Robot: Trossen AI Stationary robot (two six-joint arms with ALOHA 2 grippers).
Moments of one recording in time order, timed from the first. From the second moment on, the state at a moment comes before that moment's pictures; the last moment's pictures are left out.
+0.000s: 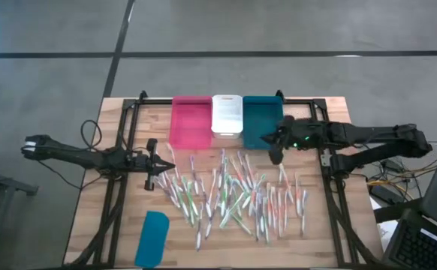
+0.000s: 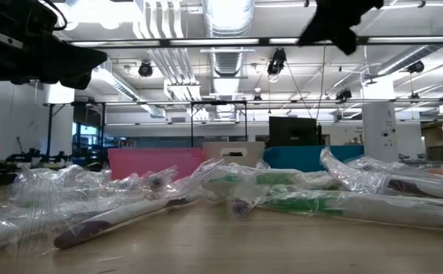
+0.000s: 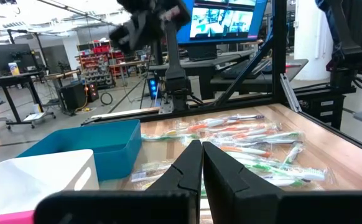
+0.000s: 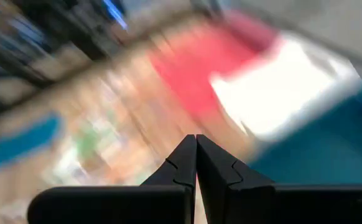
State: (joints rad) left arm -0.14 0.43 0.01 0.49 -0.11 0.13; right arm -0.01 1.04 0.95 -0.55 0.29 0.53
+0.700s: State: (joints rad) left arm -0.14 0.43 0.01 0.49 -0.11 0.13; right arm 0.58 1.38 1.18 -1.43 0.34 1.62
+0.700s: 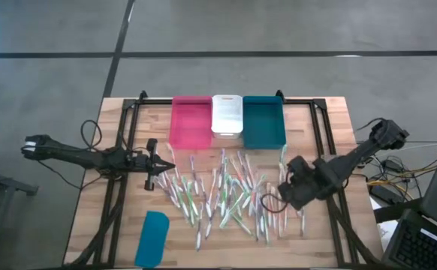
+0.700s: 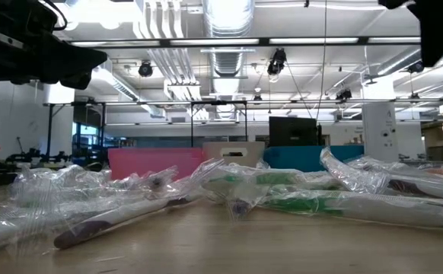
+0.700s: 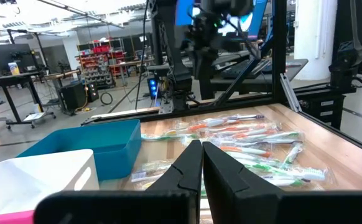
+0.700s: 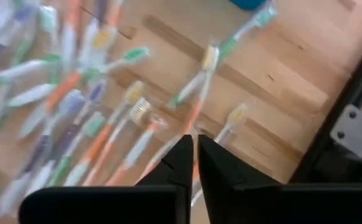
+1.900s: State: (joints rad) left arm -0.14 0.43 0.01 0.49 -0.11 0.13; right arm 0.33 1.27 0.67 -0.83 0.15 1.38
